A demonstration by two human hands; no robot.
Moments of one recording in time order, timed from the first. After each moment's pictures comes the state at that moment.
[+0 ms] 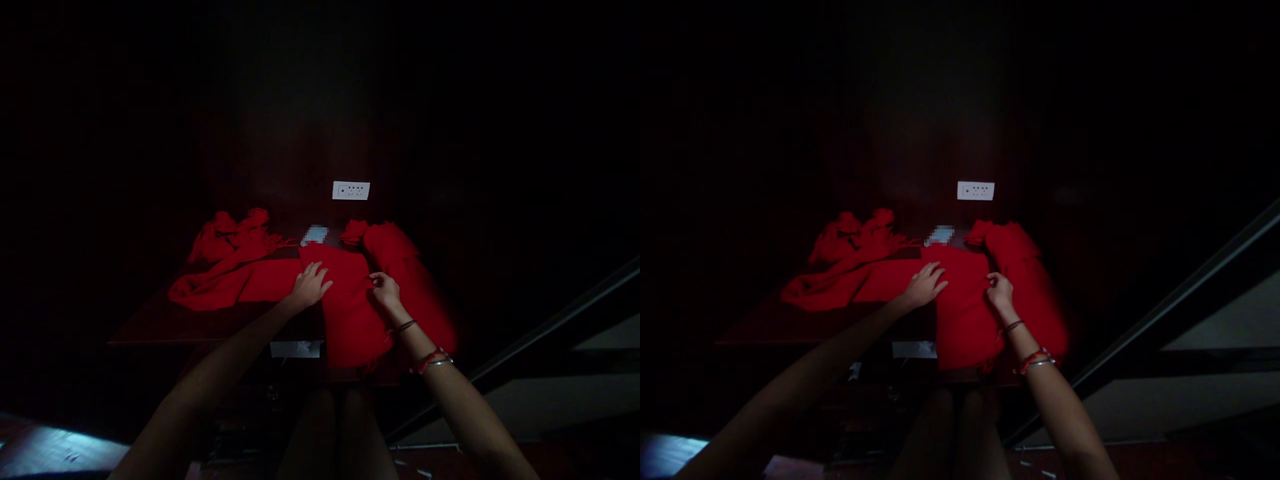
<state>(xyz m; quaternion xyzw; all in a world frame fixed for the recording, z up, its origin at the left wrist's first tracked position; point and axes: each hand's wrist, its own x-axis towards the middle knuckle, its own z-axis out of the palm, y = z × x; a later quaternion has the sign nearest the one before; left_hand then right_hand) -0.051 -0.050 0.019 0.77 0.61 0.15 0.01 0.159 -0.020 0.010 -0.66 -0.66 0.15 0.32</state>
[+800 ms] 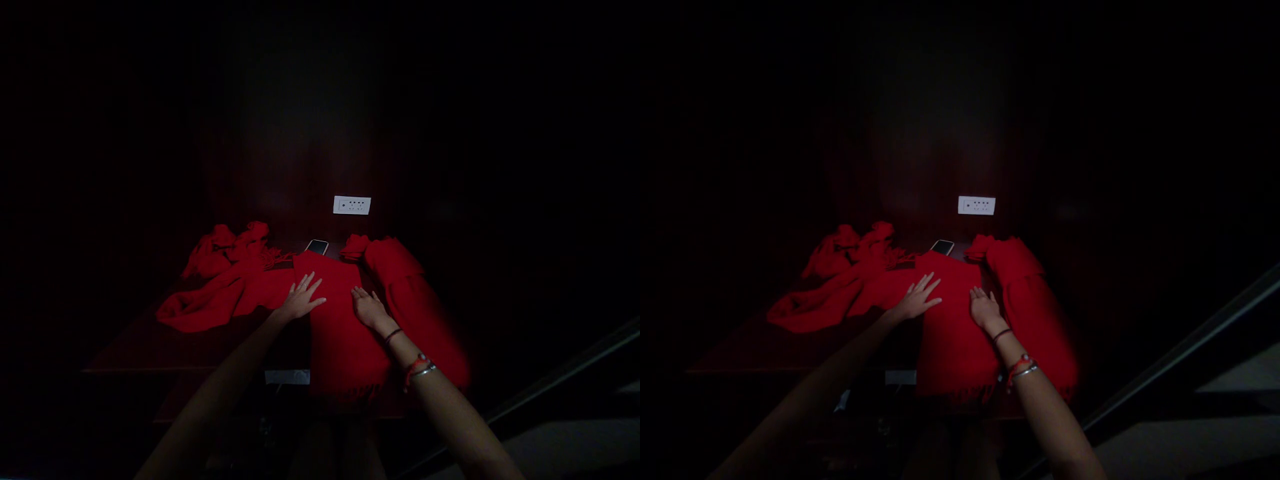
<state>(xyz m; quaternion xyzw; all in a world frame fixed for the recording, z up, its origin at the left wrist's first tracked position) -0.085 -0.010 -0.009 0.79 0.60 0.13 0.05 0.127 -0.002 0.003 -0.55 -0.83 0.03 0.02</state>
